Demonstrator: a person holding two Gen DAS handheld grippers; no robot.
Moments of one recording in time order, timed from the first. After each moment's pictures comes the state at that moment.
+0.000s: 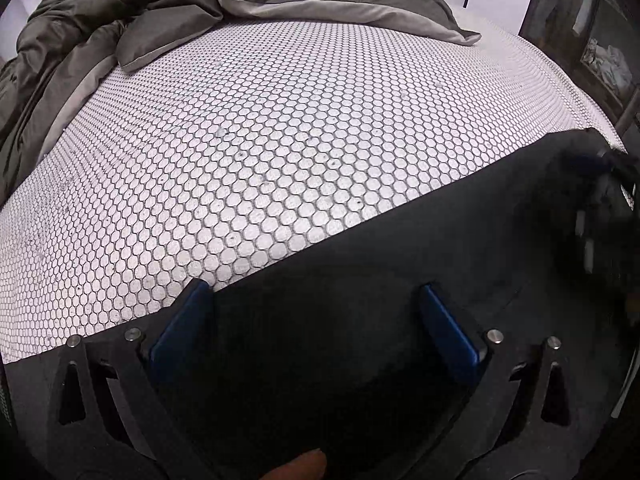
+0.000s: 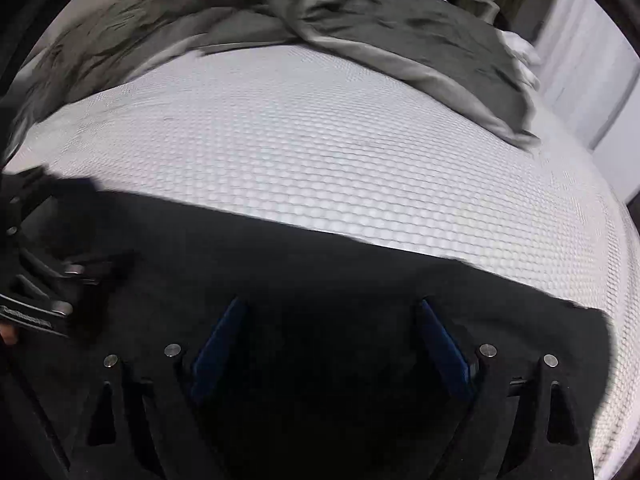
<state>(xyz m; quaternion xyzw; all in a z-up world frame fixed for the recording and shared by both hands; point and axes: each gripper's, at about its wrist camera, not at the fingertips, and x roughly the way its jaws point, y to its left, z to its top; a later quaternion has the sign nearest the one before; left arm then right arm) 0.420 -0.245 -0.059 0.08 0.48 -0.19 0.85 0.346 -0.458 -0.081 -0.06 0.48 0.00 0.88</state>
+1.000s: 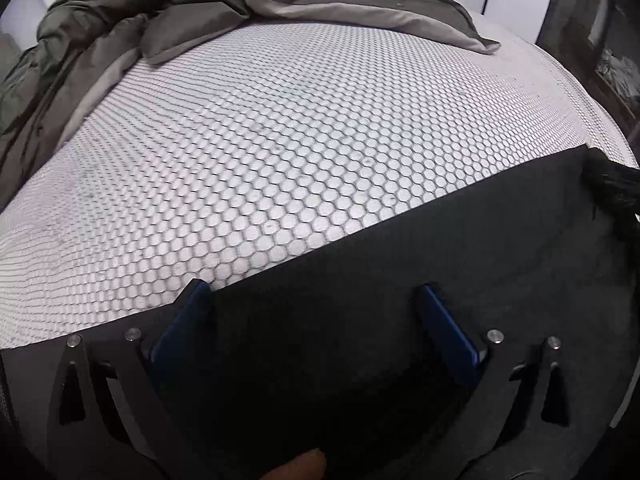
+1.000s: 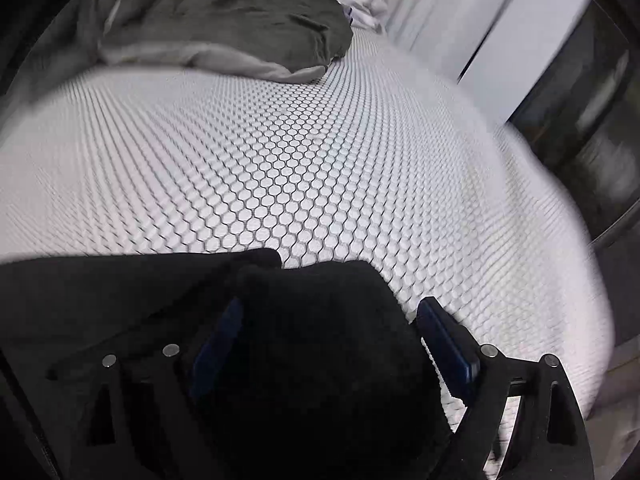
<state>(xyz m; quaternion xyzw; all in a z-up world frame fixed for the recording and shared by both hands) 0.407 -0.219 -0.060 0.08 0.47 -0.15 0.86 0.348 -0.549 -0.089 0.02 0.48 -0.19 0.85</state>
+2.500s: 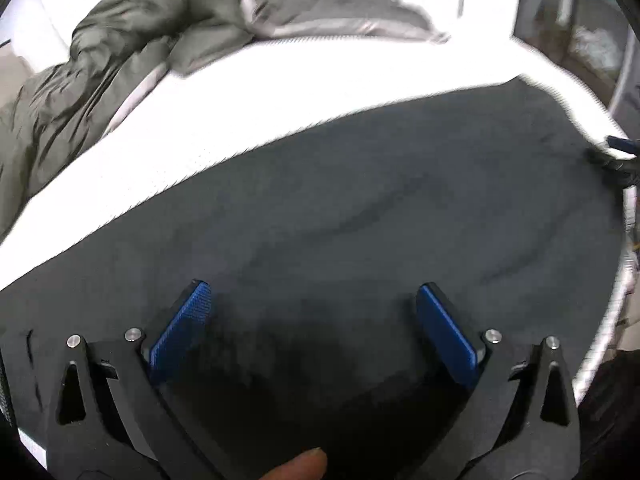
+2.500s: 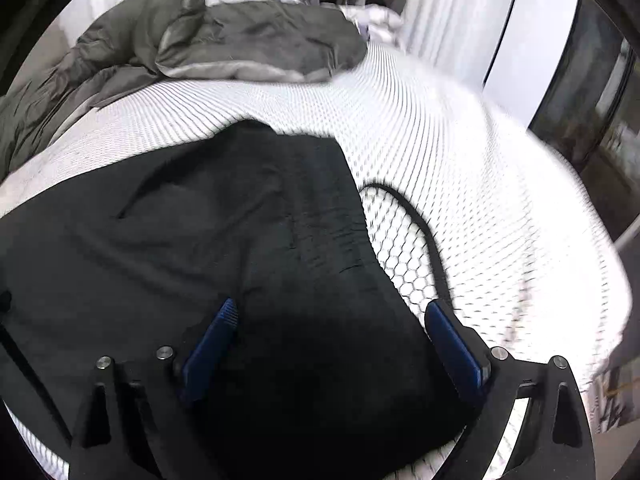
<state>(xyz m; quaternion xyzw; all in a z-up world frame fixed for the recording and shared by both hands) 0.247 -0.193 -0.033 0.09 0.42 -0.18 0.88 0.219 -0.509 -0.069 0.01 0.43 -0.12 0.89</state>
